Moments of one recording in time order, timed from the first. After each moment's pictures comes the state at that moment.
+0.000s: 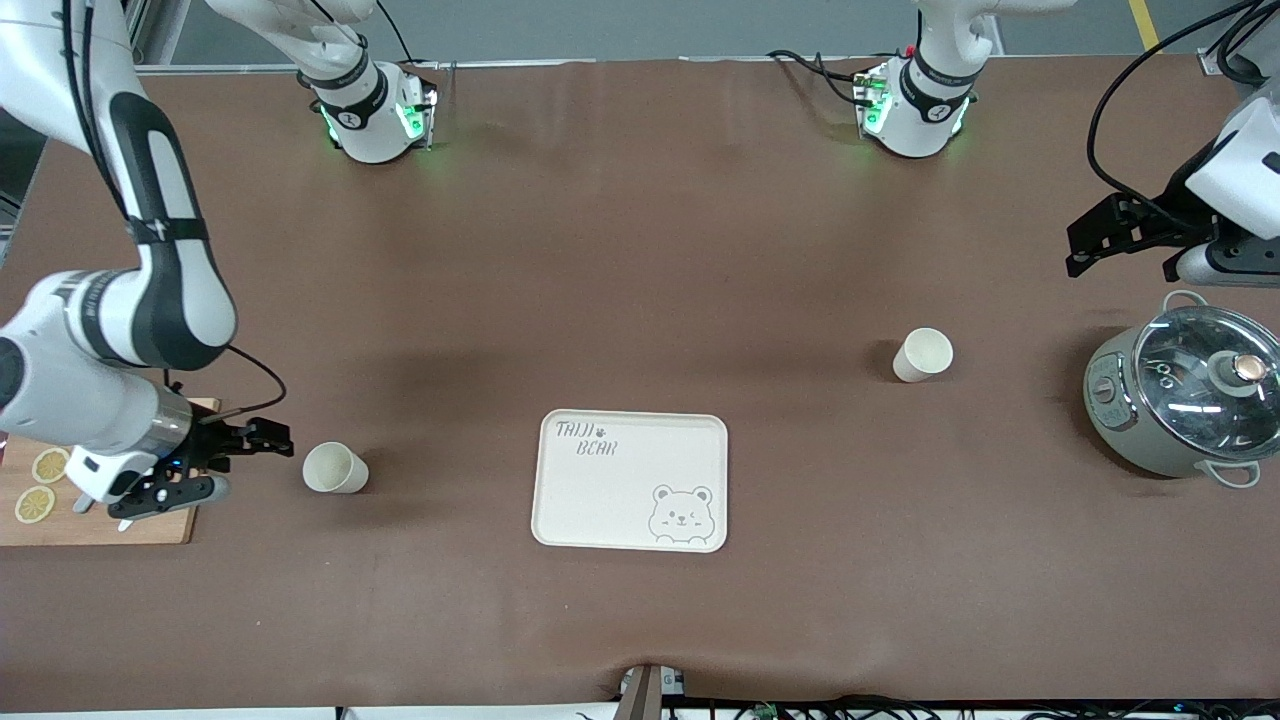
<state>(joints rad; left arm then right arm) -0.11 0.03 -0.01 -1.48 0.01 1.54 -0.04 -0.06 0.48 0.03 -1.56 0.08 2.02 -0.29</state>
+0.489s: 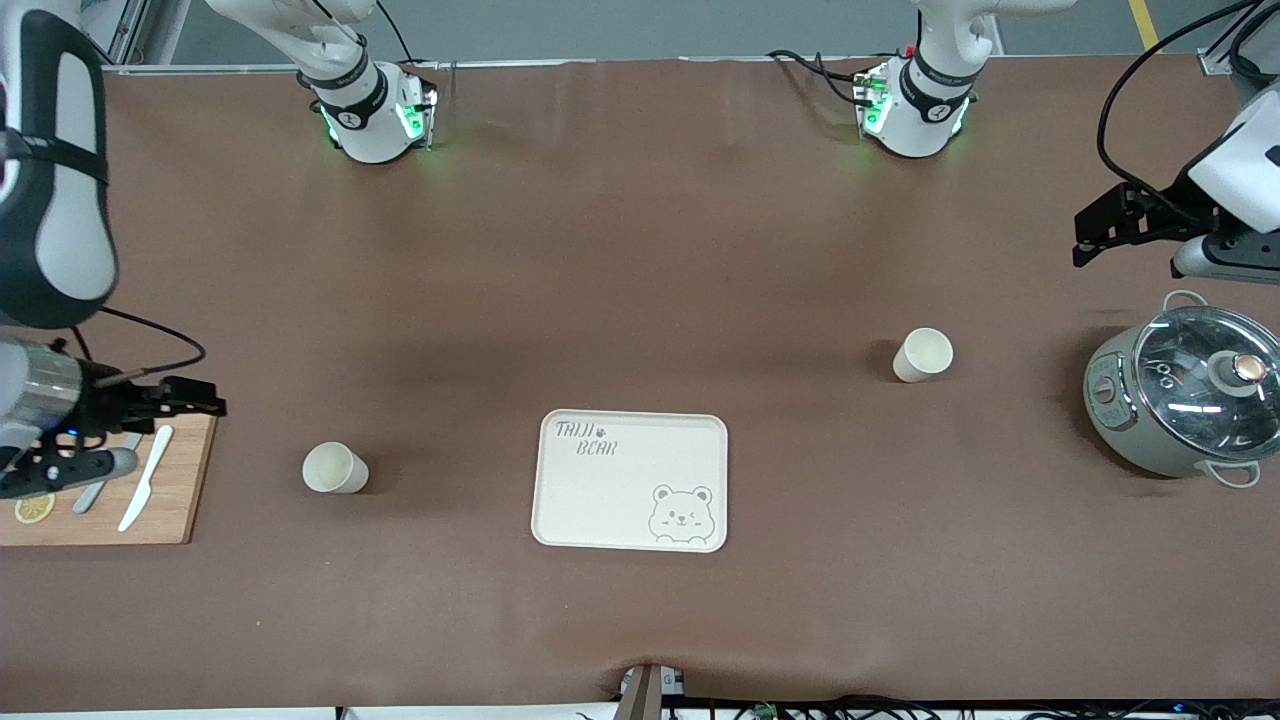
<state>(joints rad) -0.10 0.03 -0.01 -1.47 0.01 1.51 0.07 -0.06 0.44 -0.01 -1.29 0.08 1.62 -0.28</state>
